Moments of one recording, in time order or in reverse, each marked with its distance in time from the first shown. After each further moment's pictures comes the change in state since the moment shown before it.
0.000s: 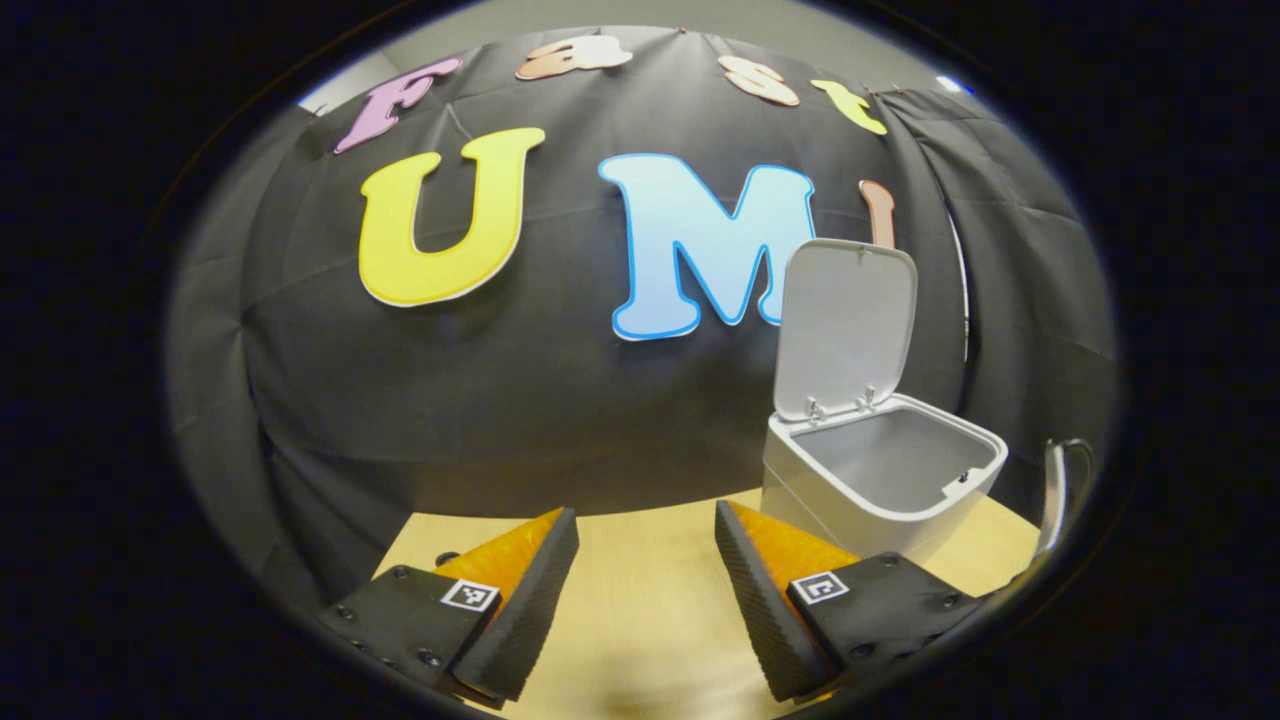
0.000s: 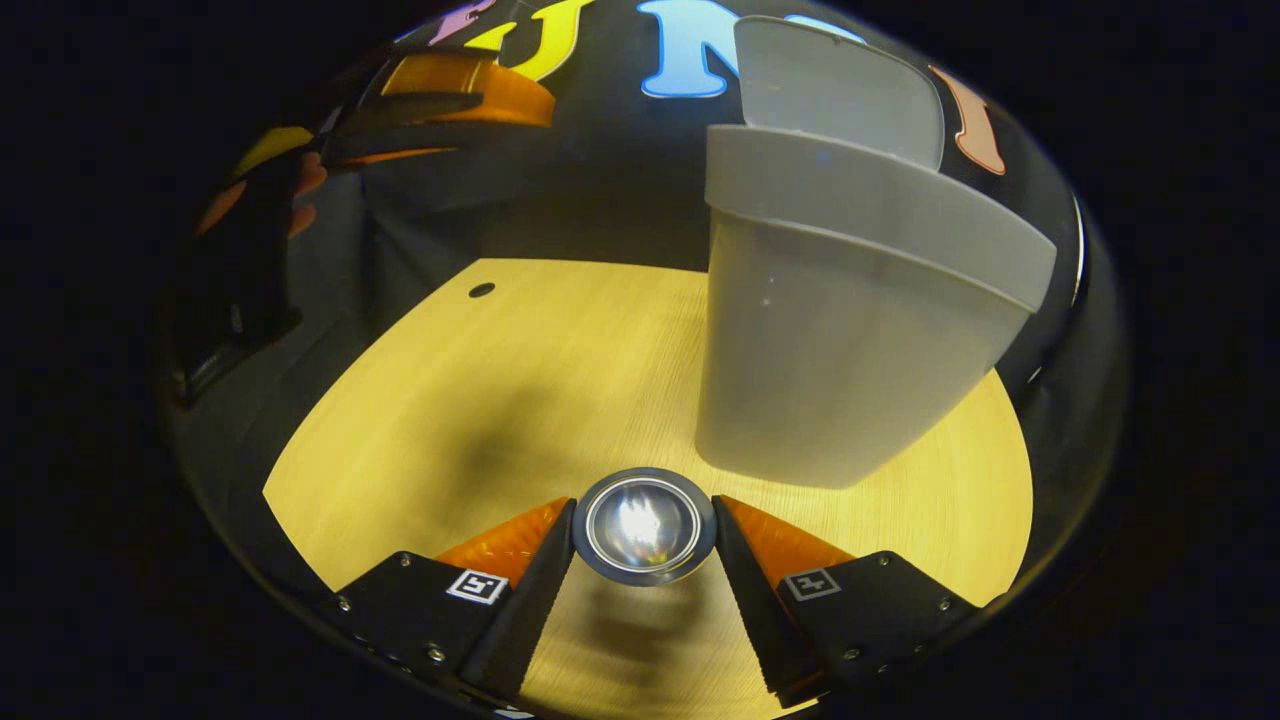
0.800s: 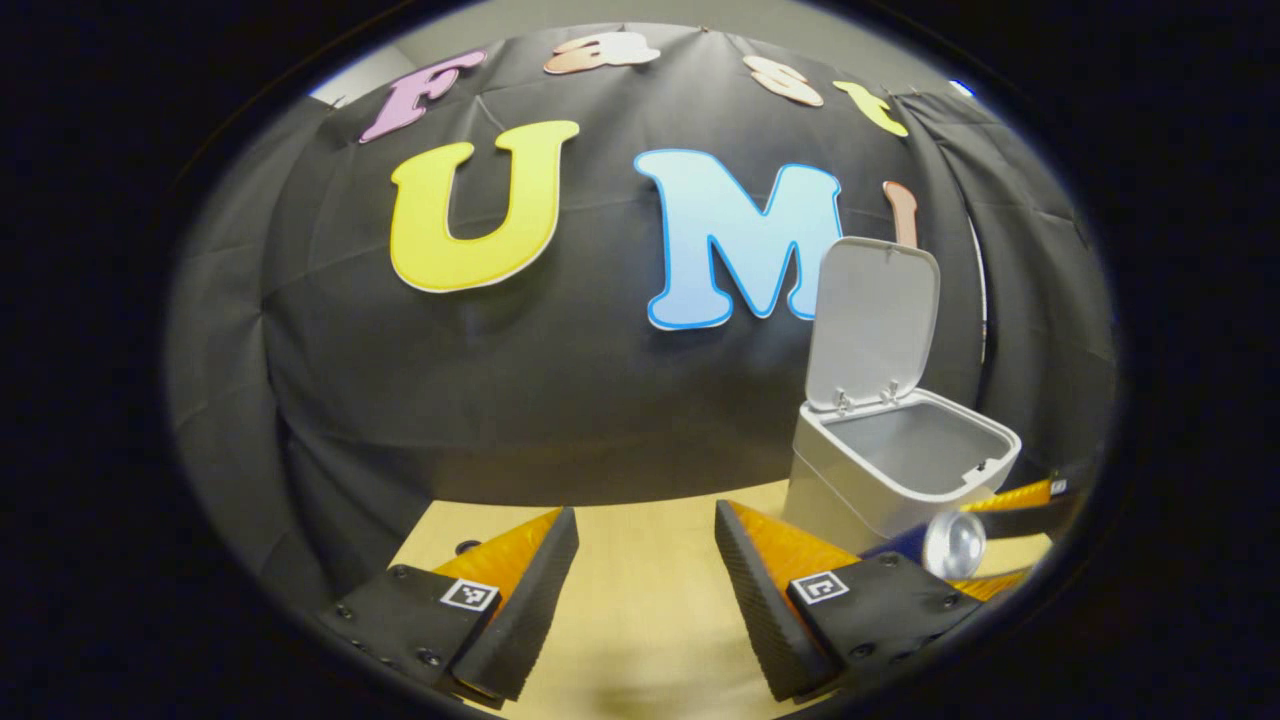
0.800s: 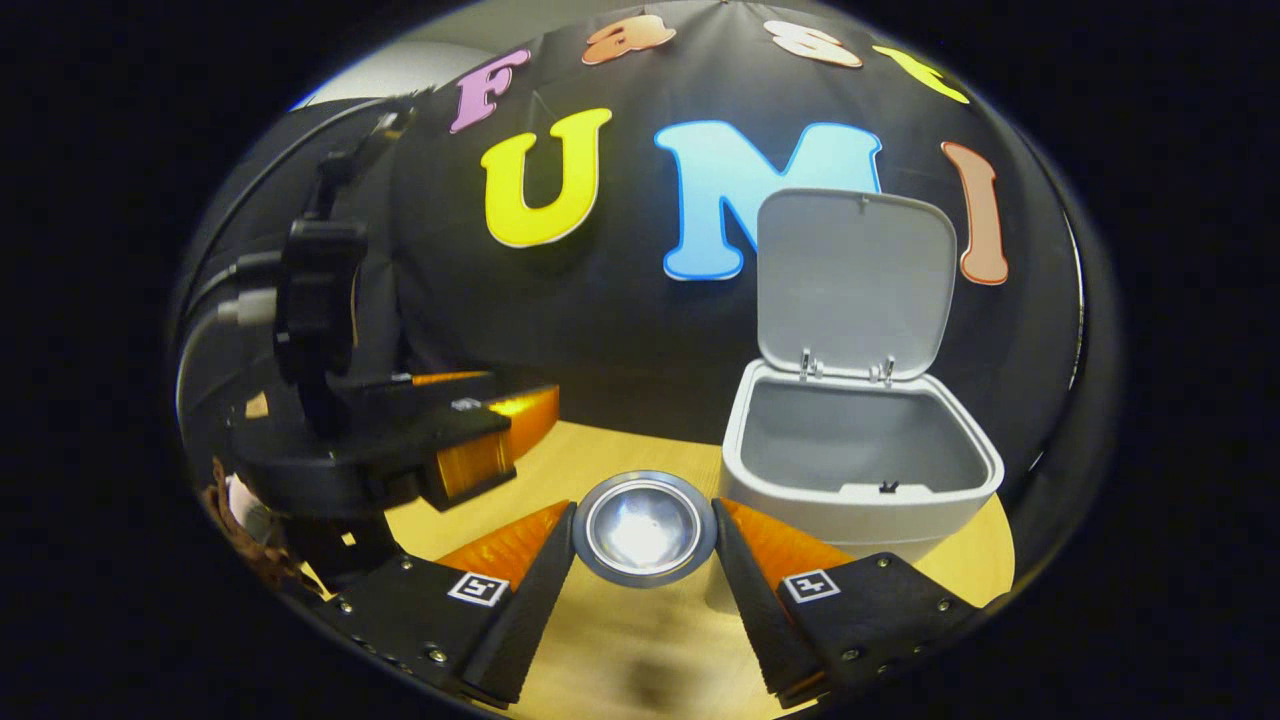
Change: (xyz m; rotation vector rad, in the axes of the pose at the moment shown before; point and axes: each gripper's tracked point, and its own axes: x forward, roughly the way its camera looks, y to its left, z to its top) left arm -0.013 0.032 -0.011 -0.025 0.018 0.056; right arm -0.065 0.007 0.161 0.018 -0.414 0.050
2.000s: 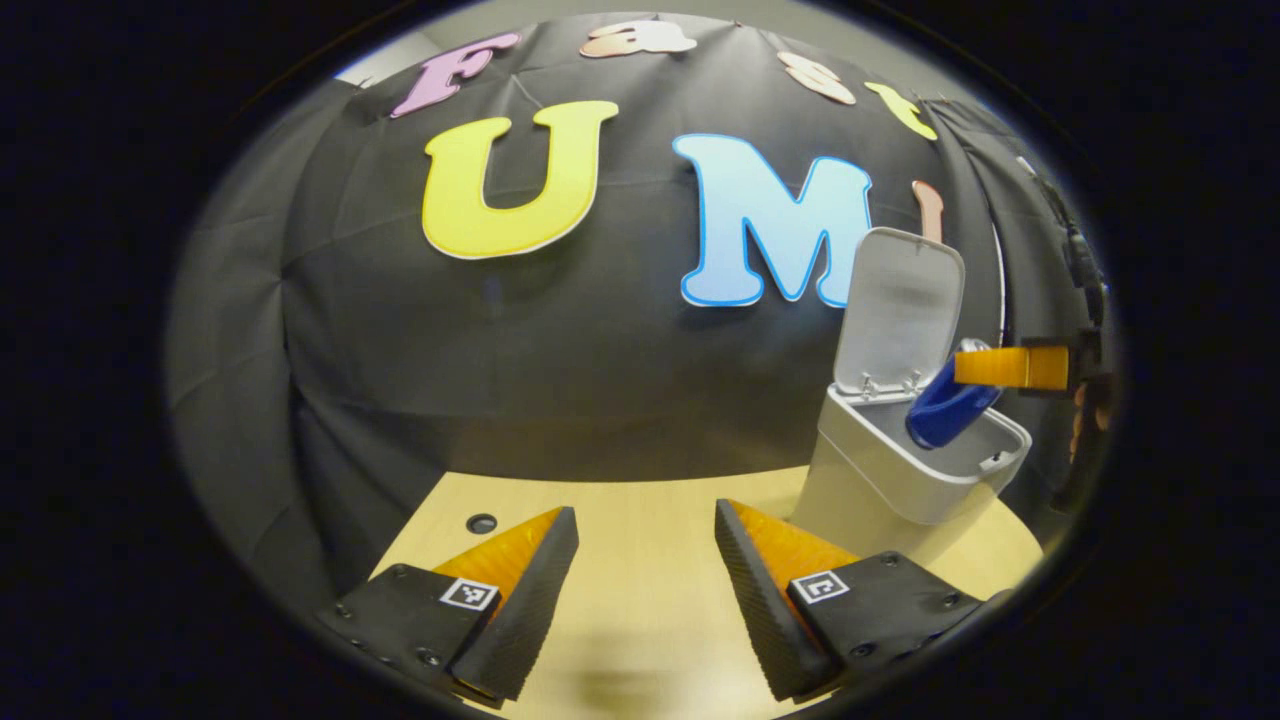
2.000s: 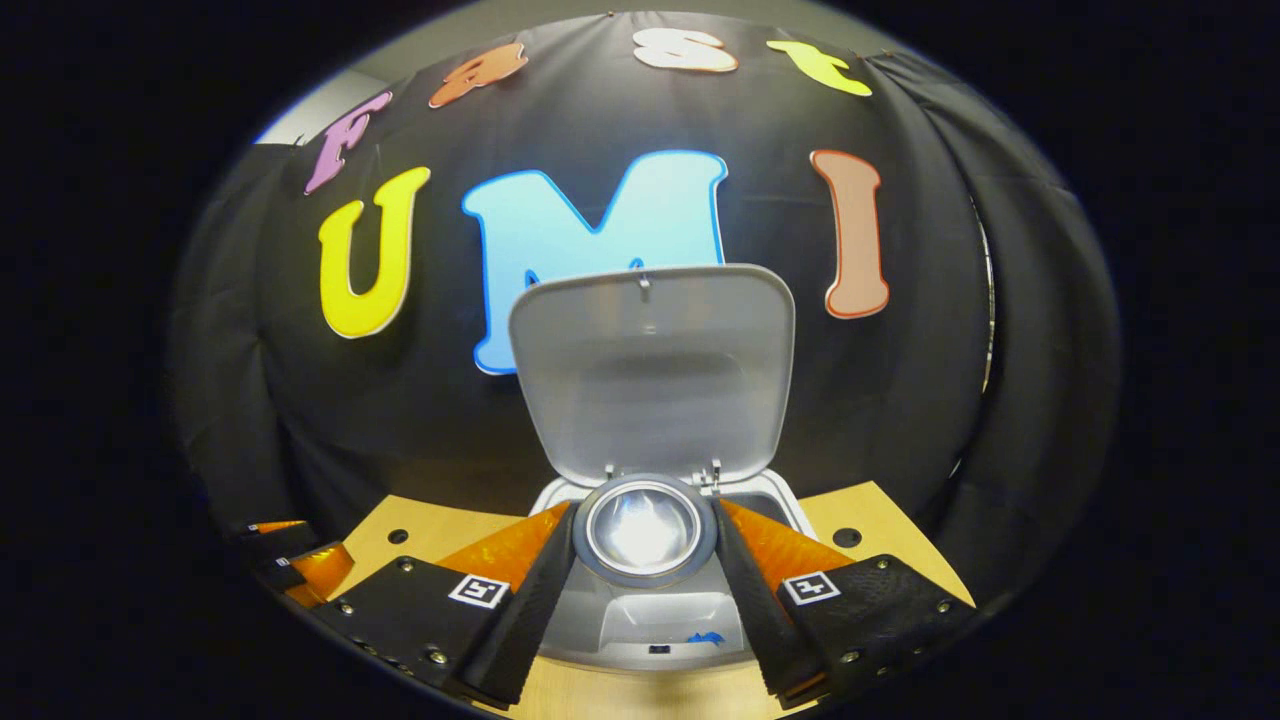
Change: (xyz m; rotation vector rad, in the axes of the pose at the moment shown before) left arm -0.014 0.028 -0.022 -0.058 0.057 0.048; right arm 0.036 -0.157 0.044 0.111 -0.042 -0.358
